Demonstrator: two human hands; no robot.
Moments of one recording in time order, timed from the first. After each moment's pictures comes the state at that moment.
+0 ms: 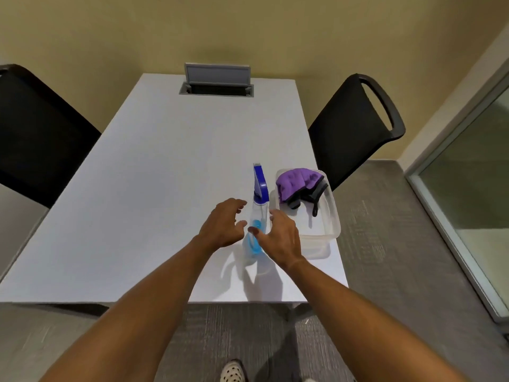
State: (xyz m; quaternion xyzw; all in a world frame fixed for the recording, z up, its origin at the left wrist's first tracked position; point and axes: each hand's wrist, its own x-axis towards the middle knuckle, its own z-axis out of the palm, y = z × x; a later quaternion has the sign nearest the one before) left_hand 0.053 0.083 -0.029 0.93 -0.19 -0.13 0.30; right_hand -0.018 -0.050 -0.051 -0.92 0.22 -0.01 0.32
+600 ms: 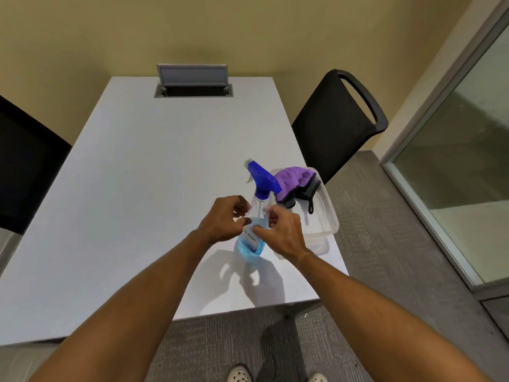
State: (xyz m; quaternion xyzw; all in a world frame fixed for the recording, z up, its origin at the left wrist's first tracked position) left_hand 0.089 0.089 -0.021 0.86 -0.29 -0.15 0.39; right_hand -0.007 -0.047 -0.034 -0.88 0.22 -0.10 0.41
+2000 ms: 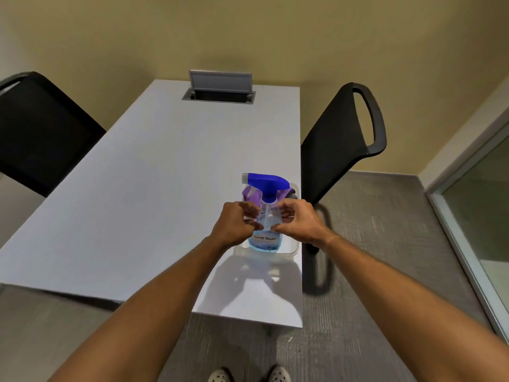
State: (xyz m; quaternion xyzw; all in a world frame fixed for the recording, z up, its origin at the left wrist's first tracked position) left_hand 0.032 -0.073 -0.013 0.89 -0.10 -0.13 0.42; right_hand 0.004 -0.261 -0.023 -0.87 -0.01 0.06 0.49
